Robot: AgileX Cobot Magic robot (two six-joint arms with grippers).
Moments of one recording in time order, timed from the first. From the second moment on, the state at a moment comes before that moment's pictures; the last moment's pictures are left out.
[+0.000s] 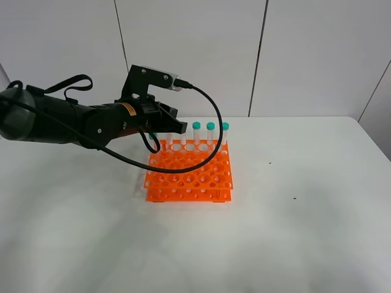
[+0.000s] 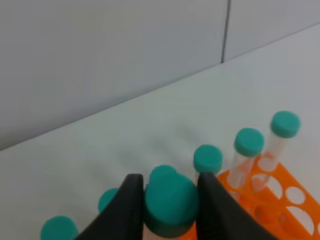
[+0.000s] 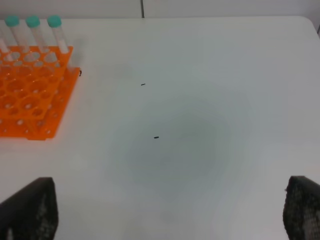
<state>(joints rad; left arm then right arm) -0.52 1.80 -1.01 -0.04 -0.42 0.12 0.07 -0.01 -0.49 0.04 1.04 -0.01</state>
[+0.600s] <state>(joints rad) -0.50 1.87 -1.01 -0.04 -0.48 0.05 0.07 -0.01 -0.49 0.04 1.04 -0.01</state>
